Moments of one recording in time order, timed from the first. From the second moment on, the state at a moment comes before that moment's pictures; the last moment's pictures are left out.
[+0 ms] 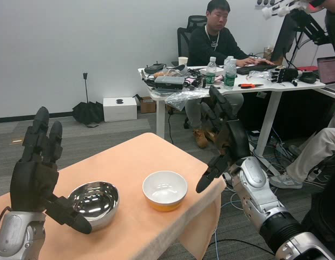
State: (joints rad) left arm -0.44 0.20 -0.01 0.39 -0.30 -0.72 -0.07; right arm -0.64 -0.47 0.19 0.52 0.62 -0.57 0.03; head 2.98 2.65
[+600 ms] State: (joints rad) left arm -0.44 0.20 -0.01 0.39 -0.30 -0.72 -0.07; right arm -0.62 -0.47 0.19 0.50 0.62 -0.65 -0.01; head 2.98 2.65
